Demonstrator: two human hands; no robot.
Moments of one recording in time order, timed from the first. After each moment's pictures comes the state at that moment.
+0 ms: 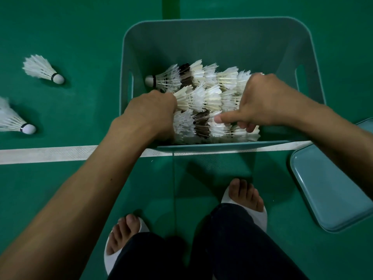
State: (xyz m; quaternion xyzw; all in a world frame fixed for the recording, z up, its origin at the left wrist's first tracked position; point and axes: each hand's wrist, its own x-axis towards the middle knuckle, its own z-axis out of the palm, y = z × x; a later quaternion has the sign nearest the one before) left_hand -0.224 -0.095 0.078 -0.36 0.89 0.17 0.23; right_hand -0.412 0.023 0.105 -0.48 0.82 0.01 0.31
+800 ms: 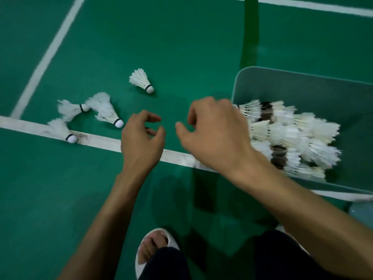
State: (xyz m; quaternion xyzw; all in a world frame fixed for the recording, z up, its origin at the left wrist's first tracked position) left_hand -0.024 -0.130 0.052 -0.62 0.67 0.28 -0.28; right_hand -0.177 -0.077 0.144 -0.61 0.76 -0.18 0.16
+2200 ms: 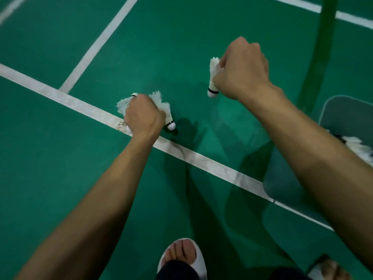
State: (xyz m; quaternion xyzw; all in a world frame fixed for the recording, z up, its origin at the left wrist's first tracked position) left_hand 0.063 -0.248 0.013 -0.82 0.54 0.15 -0.12; right_hand -0.129 -0.249 0.125 -0.61 0.77 -0.15 0.13
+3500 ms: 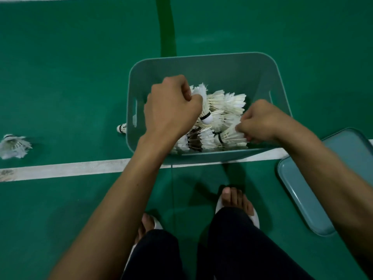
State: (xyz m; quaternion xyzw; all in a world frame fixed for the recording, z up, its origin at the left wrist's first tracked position) left_hand -0.260 -0.066 0.114 -0.46 0.81 0.31 -0.21; right_hand -0.419 0.050 0.119 -0.28 0.88 -0.09 0.37
